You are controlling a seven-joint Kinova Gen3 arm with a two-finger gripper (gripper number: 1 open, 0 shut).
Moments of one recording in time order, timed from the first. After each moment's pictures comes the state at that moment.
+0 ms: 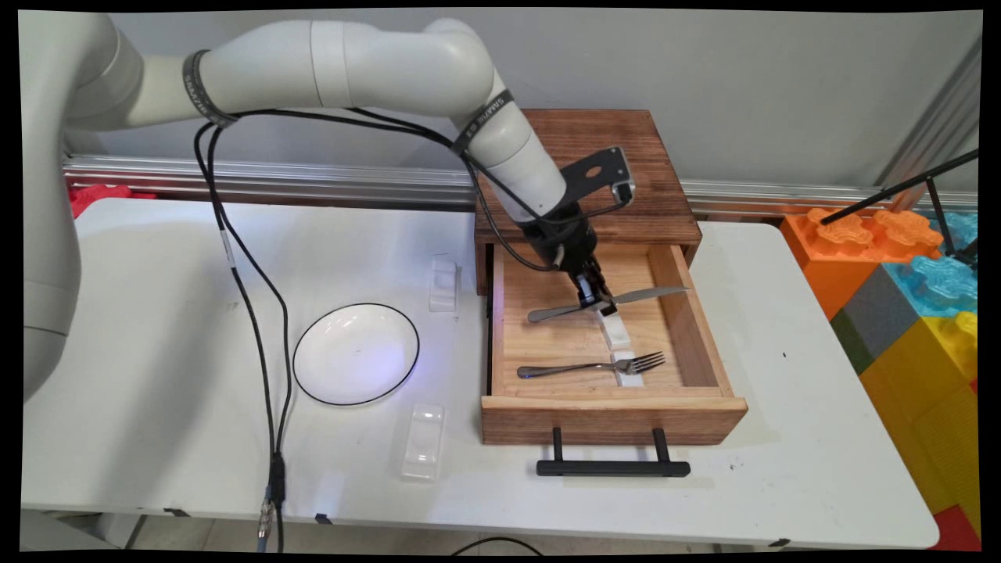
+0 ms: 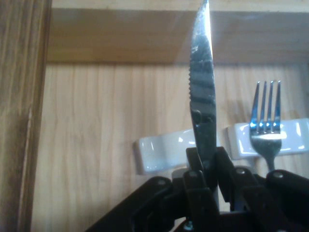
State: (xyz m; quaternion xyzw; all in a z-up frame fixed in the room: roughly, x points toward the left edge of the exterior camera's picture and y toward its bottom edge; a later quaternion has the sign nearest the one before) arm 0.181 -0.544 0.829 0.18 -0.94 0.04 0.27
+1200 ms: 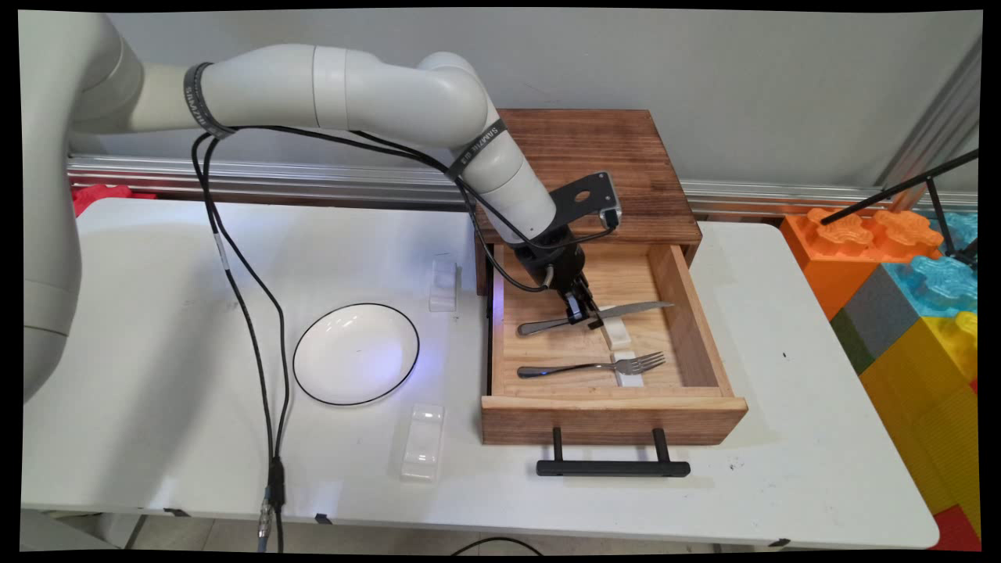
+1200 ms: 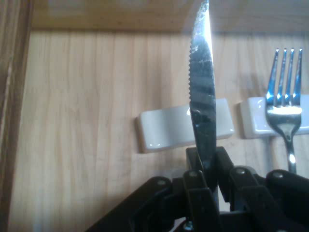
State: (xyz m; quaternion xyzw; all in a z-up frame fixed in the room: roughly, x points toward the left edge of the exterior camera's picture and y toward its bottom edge) arm 0.187 -0.539 0.800 0.19 -0.95 0.04 0.26
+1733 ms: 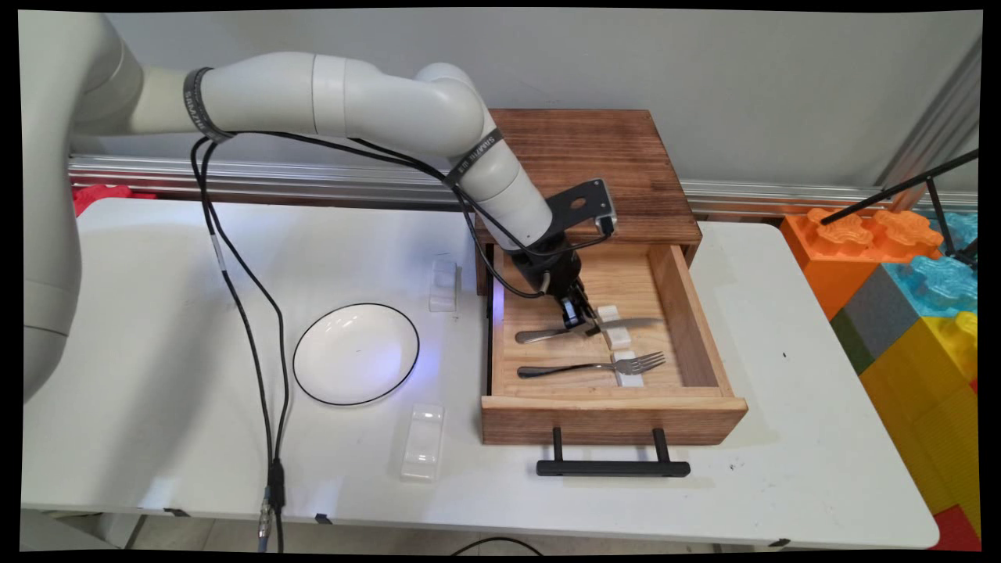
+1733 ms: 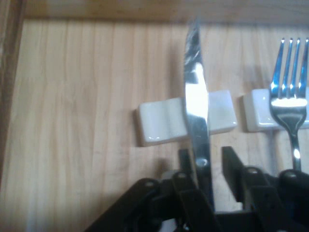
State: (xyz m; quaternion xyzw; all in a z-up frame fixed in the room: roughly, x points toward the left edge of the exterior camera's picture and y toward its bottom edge) arm 0.190 -0.537 0.790 0.19 -0.95 0.04 0.26
